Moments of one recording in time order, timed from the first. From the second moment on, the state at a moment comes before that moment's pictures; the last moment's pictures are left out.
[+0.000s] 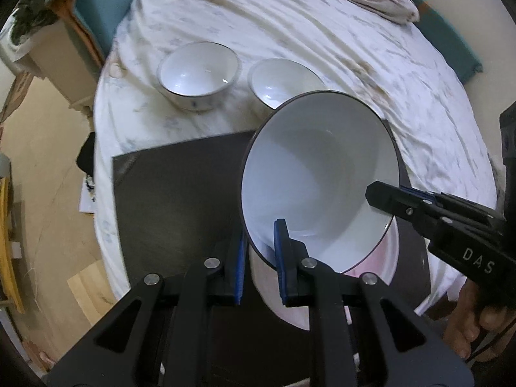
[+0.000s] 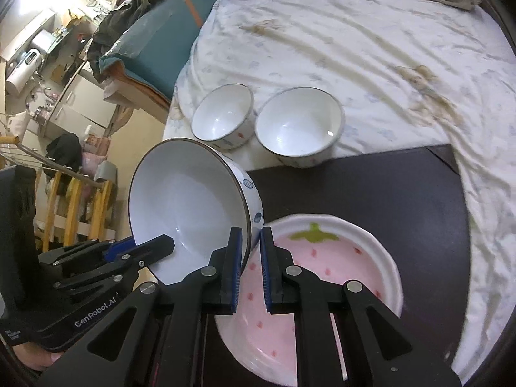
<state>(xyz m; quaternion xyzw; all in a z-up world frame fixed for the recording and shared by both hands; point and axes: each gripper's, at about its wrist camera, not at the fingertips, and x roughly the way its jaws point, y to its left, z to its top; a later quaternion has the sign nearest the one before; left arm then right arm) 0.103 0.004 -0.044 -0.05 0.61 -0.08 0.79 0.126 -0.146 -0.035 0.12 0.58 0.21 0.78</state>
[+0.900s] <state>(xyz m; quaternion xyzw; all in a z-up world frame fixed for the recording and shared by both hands) 0.075 -0.063 -0.102 0.03 0.67 -0.13 0.73 0.058 -0.218 -0.088 0.17 0.64 0.14 0.74</state>
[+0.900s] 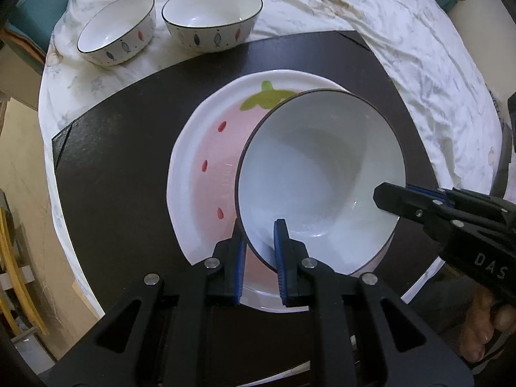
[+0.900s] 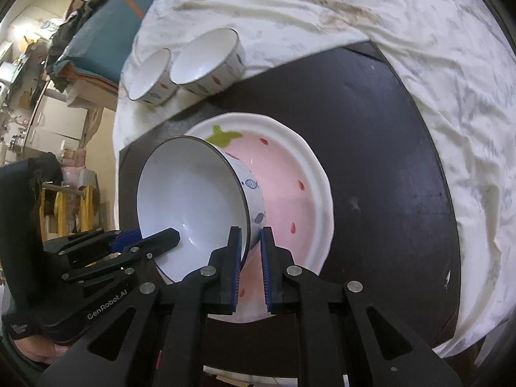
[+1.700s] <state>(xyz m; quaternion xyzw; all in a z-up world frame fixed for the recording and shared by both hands) 0.083 -0.059 -0.100 0.03 0.66 -0.10 0.75 0.069 -0.219 -0.106 0.20 0.66 0.14 0.71</state>
